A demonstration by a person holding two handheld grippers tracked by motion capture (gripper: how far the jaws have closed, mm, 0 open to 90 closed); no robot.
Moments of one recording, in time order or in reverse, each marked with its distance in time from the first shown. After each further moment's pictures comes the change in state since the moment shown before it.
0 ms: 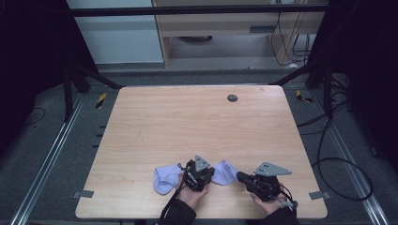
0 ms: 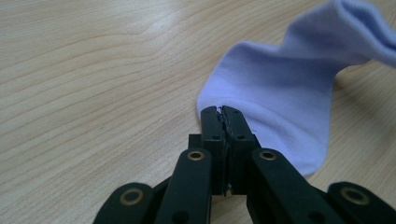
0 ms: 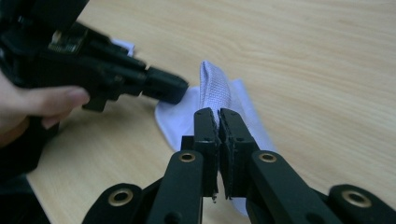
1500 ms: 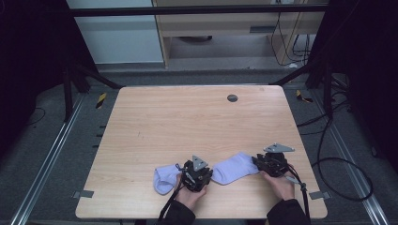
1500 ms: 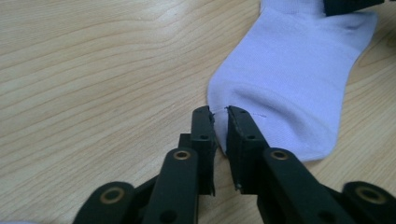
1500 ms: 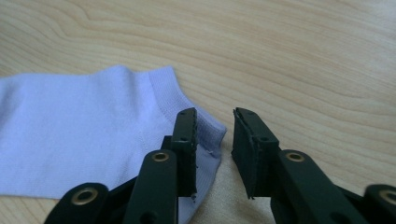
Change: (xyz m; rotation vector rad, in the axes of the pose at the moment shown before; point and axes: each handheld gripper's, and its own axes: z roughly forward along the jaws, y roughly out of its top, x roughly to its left) left arm 0.003 -0.002 -0.004 0.020 0.028 -0.036; right arm -0.091 -0.003 0.038 0.128 -0.220 0.058
